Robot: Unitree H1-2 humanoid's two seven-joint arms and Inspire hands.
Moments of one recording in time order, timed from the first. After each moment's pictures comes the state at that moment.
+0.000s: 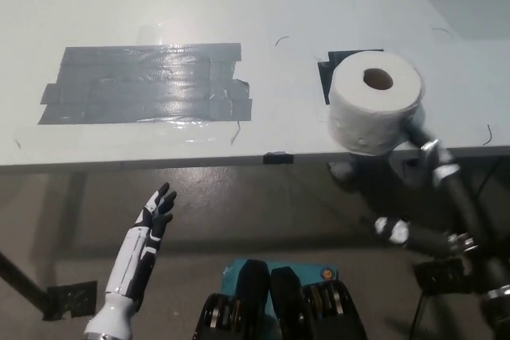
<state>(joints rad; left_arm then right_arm) -0.01 0.11 -0.07 -0.04 0.14 -0.10 -0.03 -0.13 -0.20 0.06 -0.31 -0.11 -0.06 0.11</state>
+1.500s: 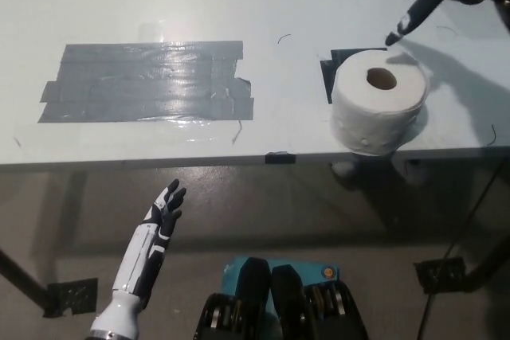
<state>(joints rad) -0.02 0.11 -0.10 -0.07 0.14 -0.09 -0.03 -1.40 -0.38 0.53 1.12 -0.22 0.37 0.66</state>
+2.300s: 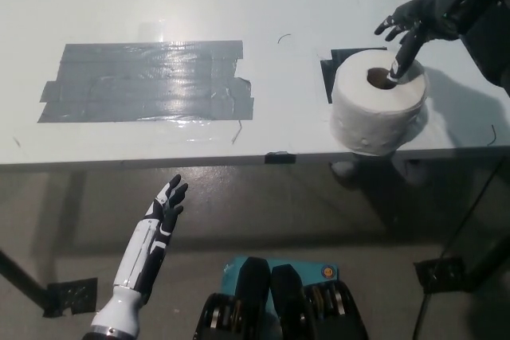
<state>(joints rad) -0.03 0.11 -0.10 -0.07 0.14 -0.08 -0.04 -1.40 -0.31 0.61 1.27 -0.36 0.31 0.70</state>
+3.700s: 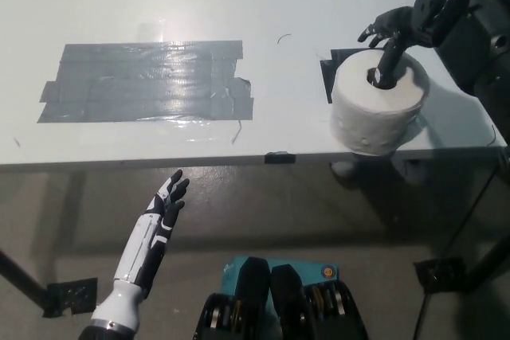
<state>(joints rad) -0.05 0.12 -0.09 -0.08 0.14 -0.07 -0.05 -1.39 -0.25 0.58 1.31 -0.44 0.26 0.66</state>
